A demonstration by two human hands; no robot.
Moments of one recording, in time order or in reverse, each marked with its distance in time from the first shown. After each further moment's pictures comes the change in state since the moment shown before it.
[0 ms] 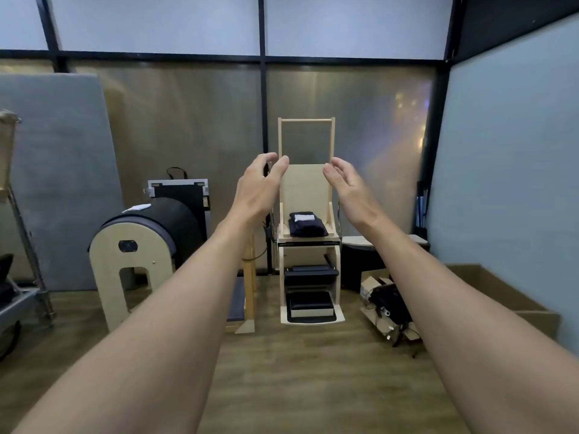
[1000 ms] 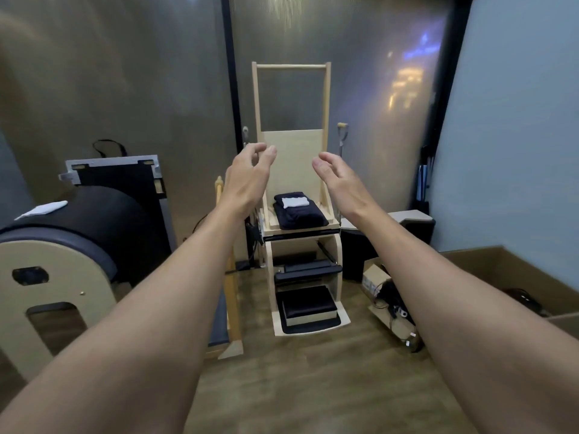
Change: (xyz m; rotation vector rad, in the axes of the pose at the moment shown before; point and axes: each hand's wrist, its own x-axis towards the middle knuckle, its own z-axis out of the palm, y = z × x) left_hand 0.371 -0.340 0.096 -0.011 -0.106 -0.063; right_hand 0.370 0.282 0.160 -0.104 0.056 0.170
